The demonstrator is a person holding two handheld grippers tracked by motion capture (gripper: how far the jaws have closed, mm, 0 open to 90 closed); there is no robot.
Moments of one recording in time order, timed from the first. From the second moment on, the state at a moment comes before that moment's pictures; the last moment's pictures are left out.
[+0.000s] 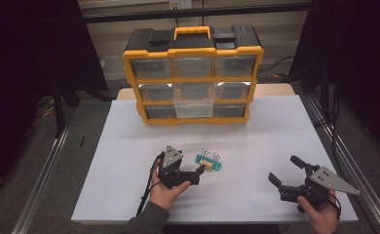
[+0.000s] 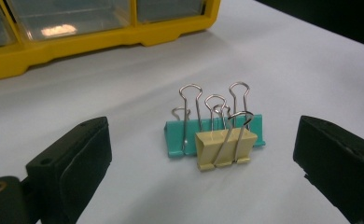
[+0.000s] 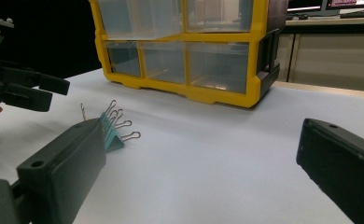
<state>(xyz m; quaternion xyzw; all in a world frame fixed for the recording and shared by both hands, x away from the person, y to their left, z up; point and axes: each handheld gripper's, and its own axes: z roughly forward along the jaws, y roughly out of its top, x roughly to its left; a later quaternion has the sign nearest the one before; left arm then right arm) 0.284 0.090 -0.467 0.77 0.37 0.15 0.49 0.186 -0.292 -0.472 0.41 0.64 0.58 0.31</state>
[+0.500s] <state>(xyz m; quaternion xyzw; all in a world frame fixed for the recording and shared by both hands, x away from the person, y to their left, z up) 0.293 0.064 -0.477 0.80 0.37 0.12 0.45 0.186 -0.292 -0.472 0.41 0.63 0.58 0.31</state>
